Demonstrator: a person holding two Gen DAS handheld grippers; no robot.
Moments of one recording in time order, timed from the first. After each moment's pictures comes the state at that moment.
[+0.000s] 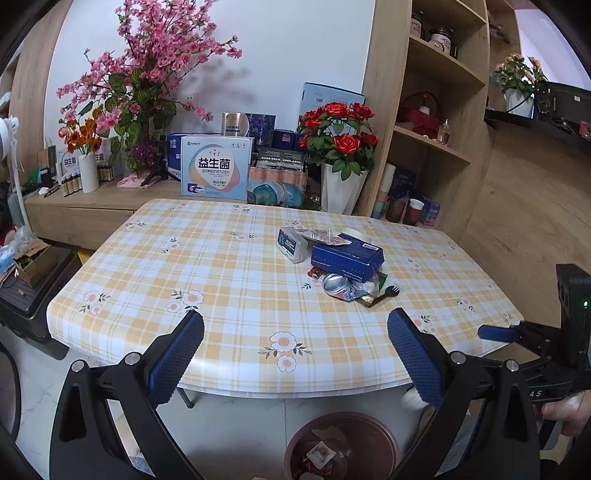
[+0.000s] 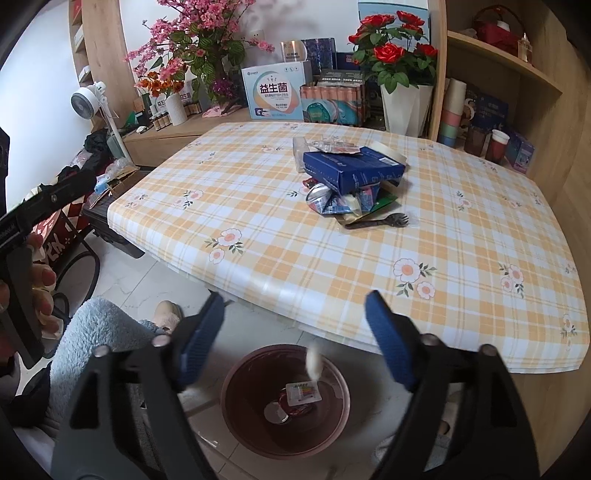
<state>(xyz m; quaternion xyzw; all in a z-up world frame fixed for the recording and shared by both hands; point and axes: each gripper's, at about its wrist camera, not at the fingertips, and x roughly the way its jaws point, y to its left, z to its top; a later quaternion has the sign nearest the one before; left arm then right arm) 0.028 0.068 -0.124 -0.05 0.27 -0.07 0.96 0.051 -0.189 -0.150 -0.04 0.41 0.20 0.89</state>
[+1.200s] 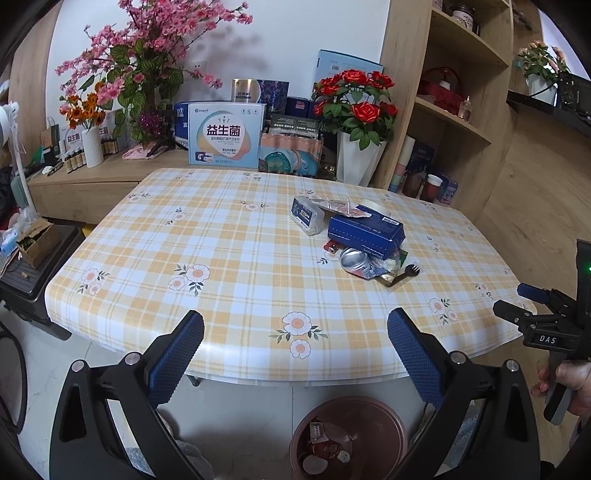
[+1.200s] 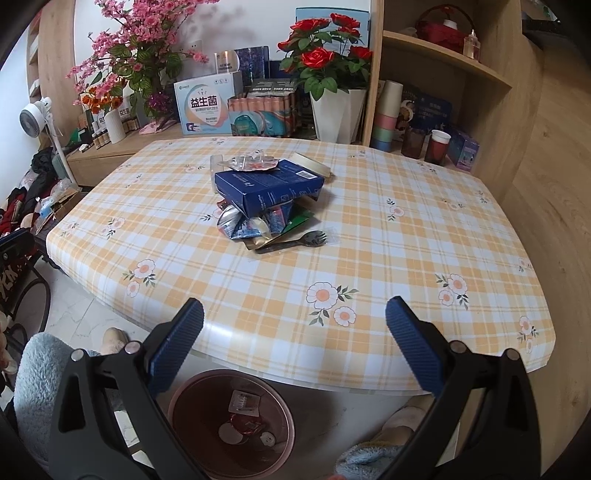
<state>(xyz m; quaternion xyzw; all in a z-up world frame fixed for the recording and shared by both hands) 0.062 0.074 -0.147 -0.06 0.34 -0.05 0.94 0.100 -0.236 -0.153 -0.04 0.39 0.09 0.91</state>
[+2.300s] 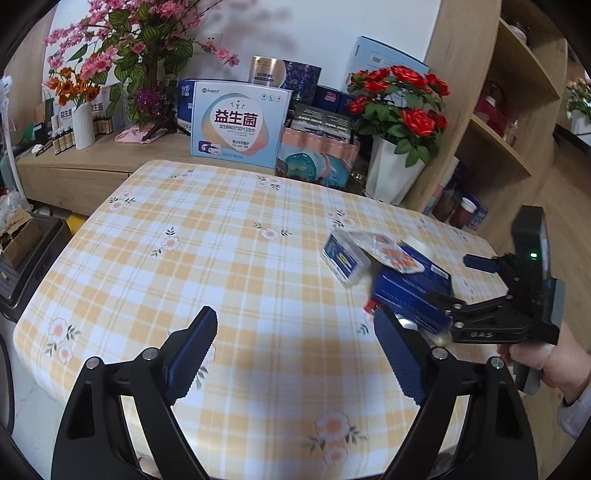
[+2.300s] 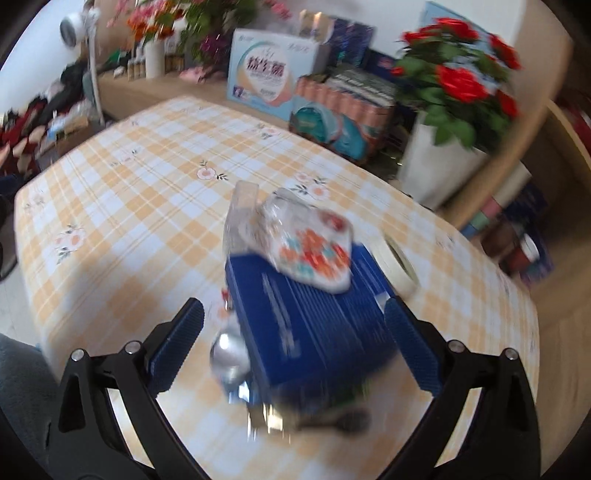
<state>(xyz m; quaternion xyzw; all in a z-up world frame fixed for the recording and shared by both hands) 0.229 0.130 -0.157 -0.11 0.36 -0.04 0.92 0.344 -0.093 -0.183 -0.22 0.42 0.18 0.86</state>
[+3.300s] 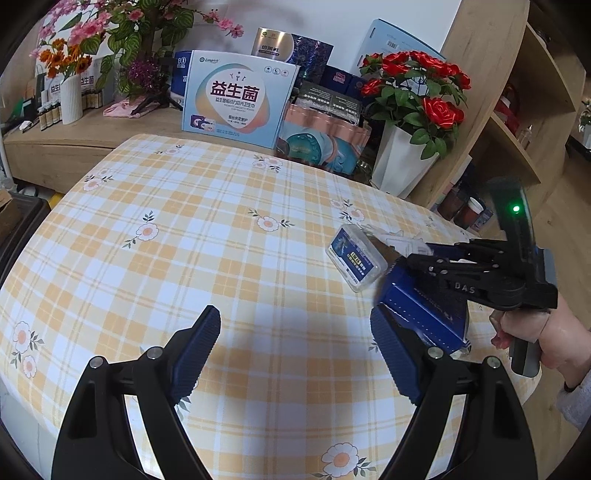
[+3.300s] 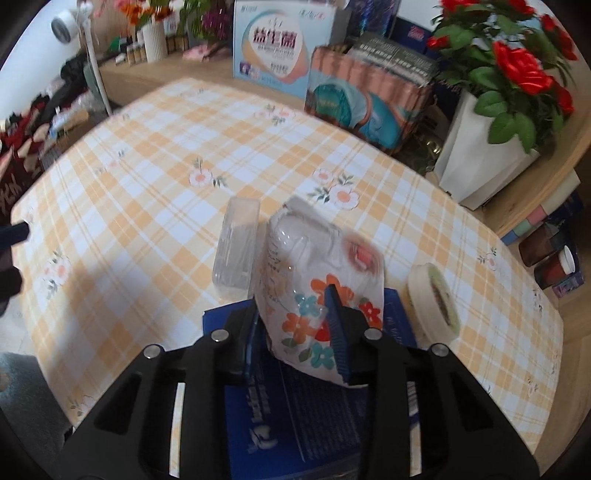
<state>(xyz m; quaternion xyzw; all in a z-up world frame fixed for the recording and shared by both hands) 0.277 0.136 -0.194 -0.14 0.39 -0.06 0.91 0.409 -0.073 -0.200 -0.19 0.47 0.21 0.84</state>
